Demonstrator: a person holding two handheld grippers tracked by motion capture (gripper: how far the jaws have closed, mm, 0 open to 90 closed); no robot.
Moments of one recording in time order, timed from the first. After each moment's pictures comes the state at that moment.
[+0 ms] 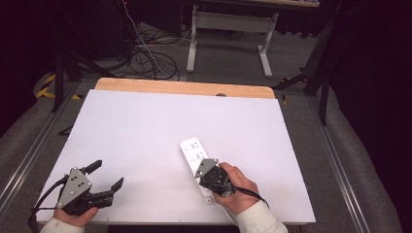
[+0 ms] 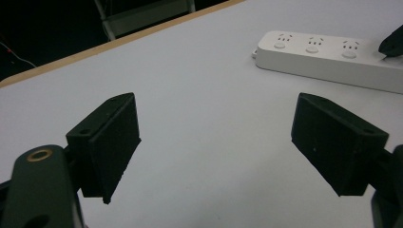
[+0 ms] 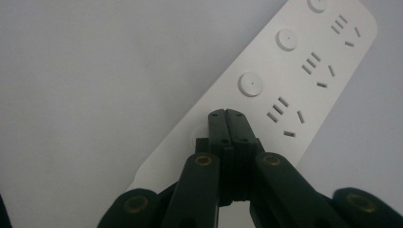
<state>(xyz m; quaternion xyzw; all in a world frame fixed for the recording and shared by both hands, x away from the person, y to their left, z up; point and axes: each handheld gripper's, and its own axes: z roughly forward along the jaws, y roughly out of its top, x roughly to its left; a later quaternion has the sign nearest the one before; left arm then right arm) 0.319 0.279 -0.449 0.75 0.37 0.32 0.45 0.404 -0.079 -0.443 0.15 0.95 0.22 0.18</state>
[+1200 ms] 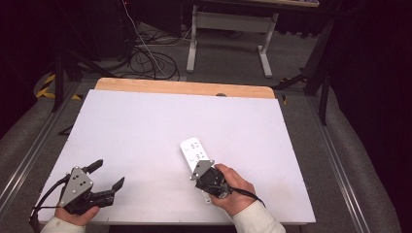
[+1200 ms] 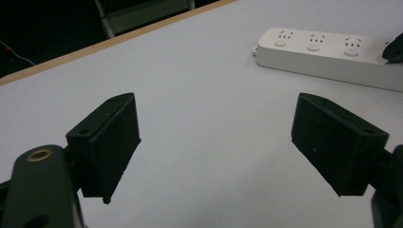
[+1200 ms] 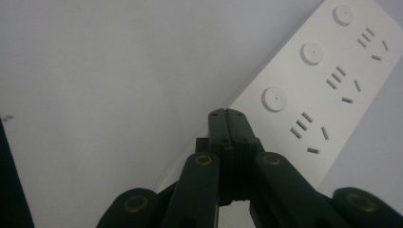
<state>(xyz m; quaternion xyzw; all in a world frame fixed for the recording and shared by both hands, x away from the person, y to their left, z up) 0.321 0.278 -0.449 0.75 0.37 0.32 0.45 0.402 -0.073 -0.445 0.13 0.95 0.23 0.15</state>
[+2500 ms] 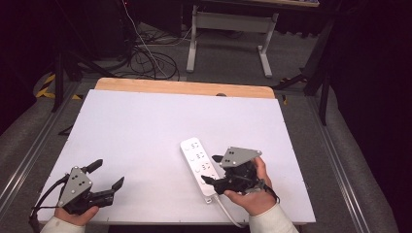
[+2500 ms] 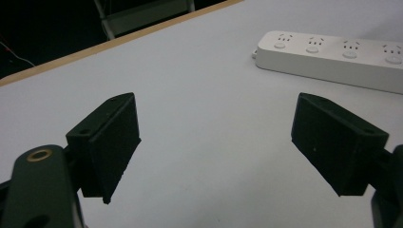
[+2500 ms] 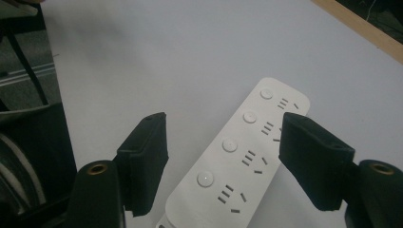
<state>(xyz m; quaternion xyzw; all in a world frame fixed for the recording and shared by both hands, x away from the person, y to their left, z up) 0.321 0.278 -0.449 0.75 0.37 0.31 0.45 0.393 -0.129 -0.384 0.18 0.88 0.42 0.14</state>
